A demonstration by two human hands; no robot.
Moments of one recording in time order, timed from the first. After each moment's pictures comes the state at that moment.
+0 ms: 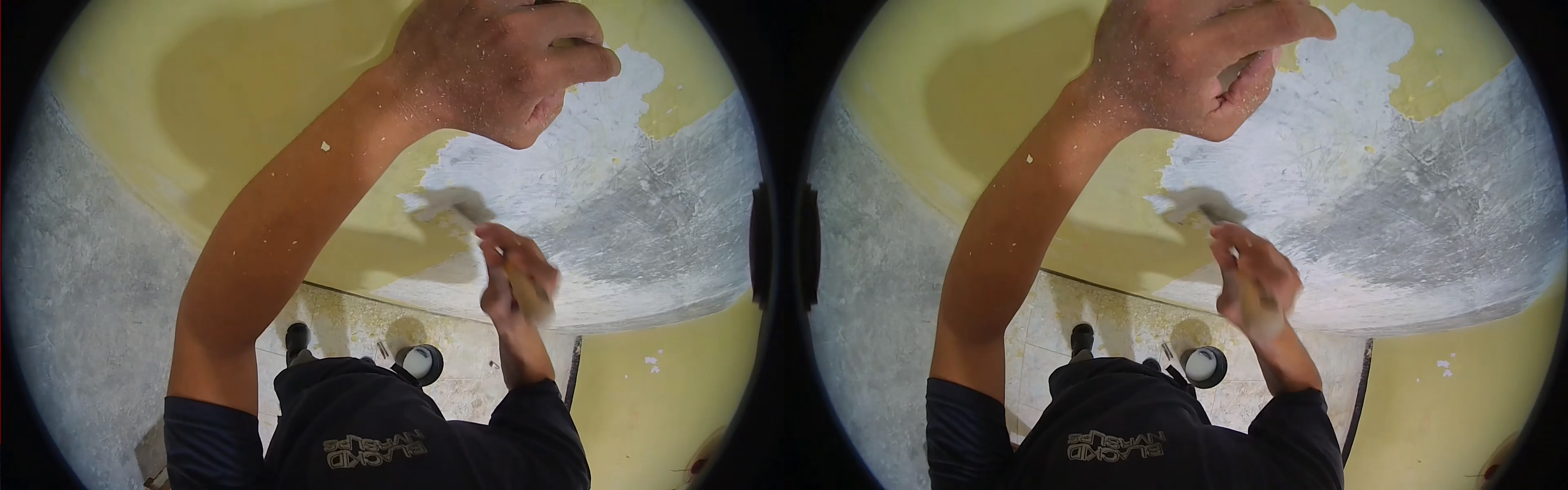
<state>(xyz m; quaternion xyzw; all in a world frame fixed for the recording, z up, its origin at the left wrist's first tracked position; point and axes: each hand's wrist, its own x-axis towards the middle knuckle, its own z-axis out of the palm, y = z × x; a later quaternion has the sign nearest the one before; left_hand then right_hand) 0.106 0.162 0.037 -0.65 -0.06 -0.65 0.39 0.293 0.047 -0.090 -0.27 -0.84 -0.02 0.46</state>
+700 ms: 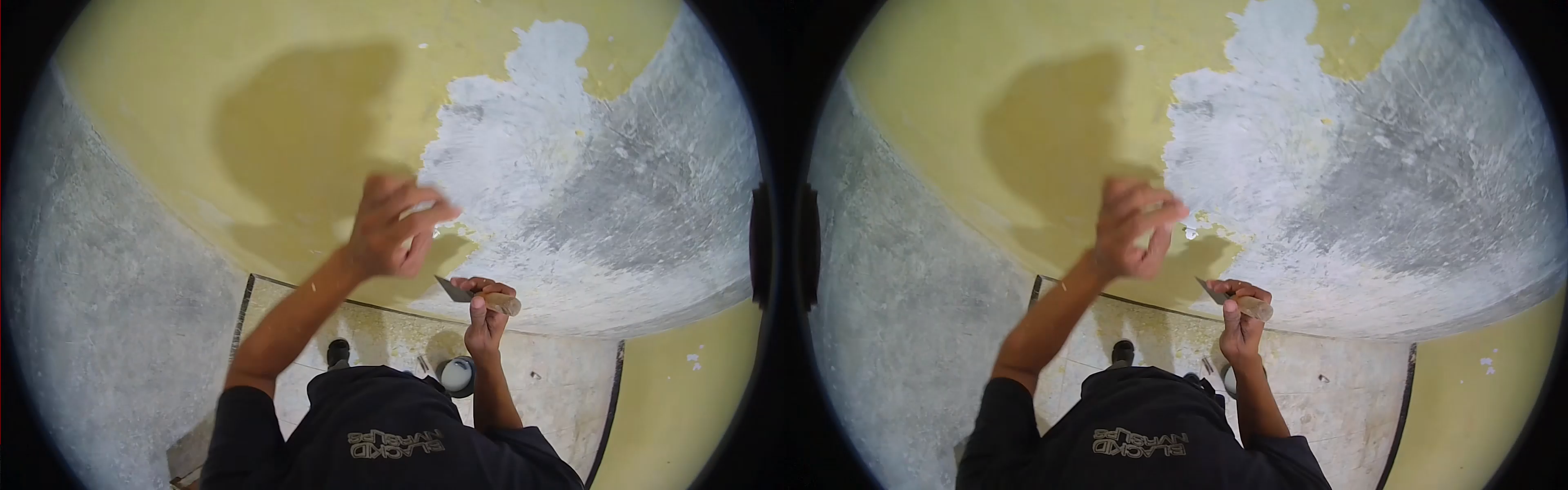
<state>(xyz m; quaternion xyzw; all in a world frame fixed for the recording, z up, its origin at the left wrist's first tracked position) 0.097 0.064 -0.114 -0.77 -0.21 -0.60 0.10 0.309 -0.032 -0.206 -0.31 -0.58 0.39 0.65</state>
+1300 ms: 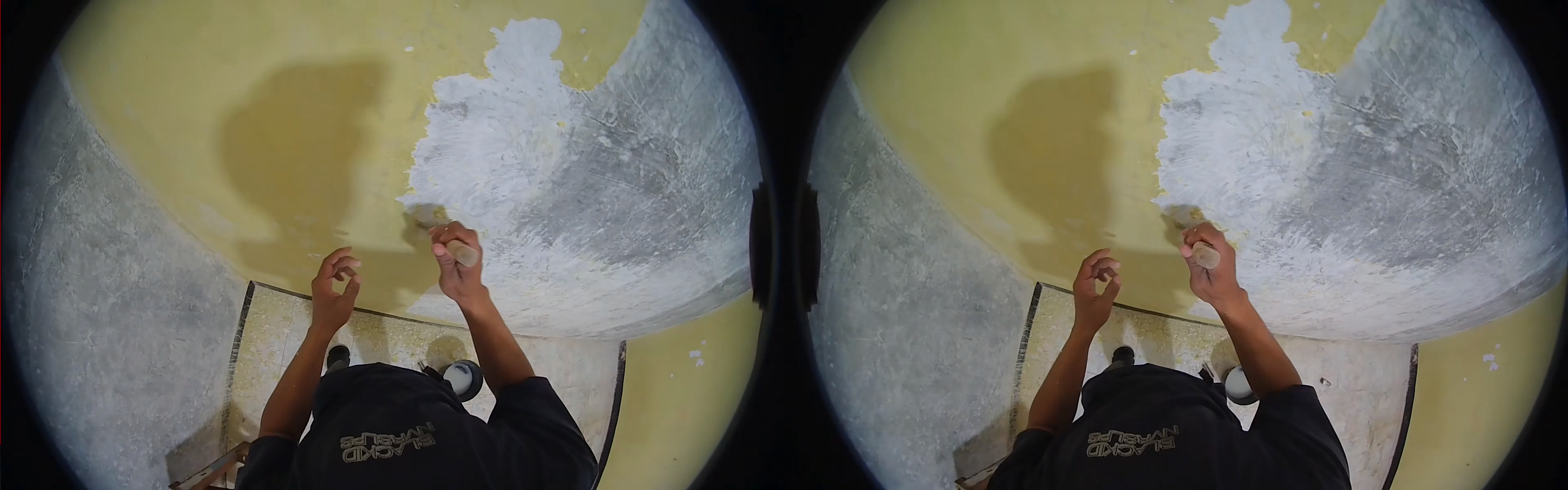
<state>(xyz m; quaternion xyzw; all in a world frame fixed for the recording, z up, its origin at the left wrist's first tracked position) 0.057 -0.024 -0.253 -0.56 -0.48 -0.60 -0.30 0.275 0.051 -0.174 -0.20 -0.73 0.26 0.60</state>
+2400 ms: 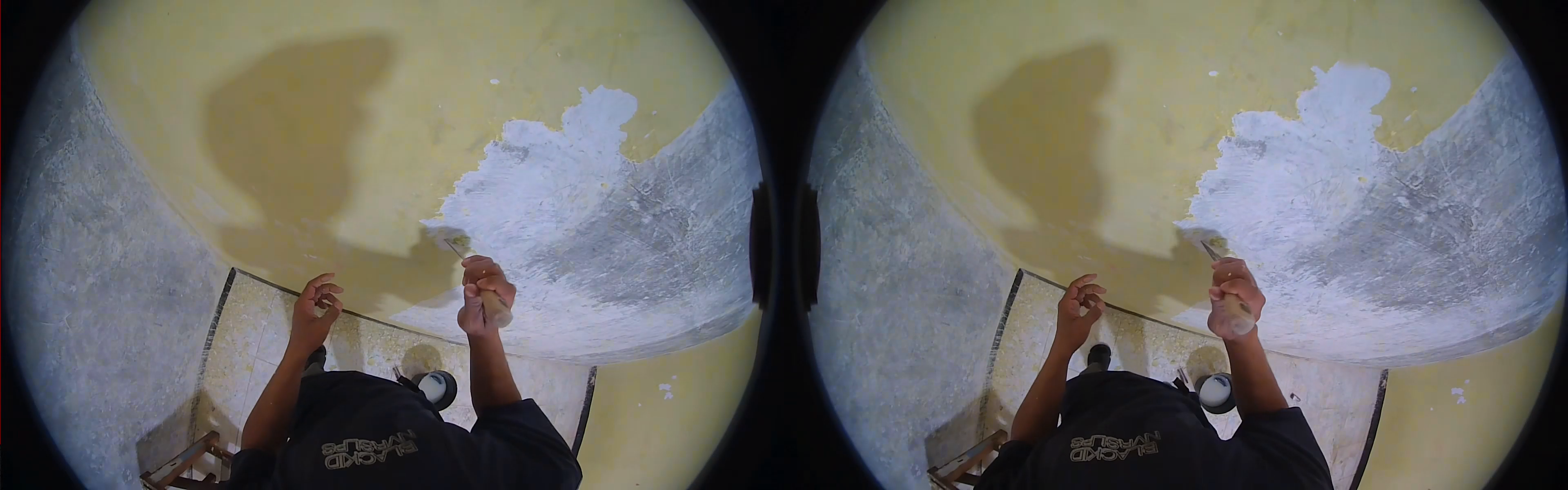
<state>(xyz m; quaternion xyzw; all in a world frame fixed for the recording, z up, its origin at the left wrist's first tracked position) 0.019 -0.048 -0.287 -0.47 -0.51 -0.58 -0.44 0.275 0.050 -0.170 -0.12 -0.72 0.19 0.66</state>
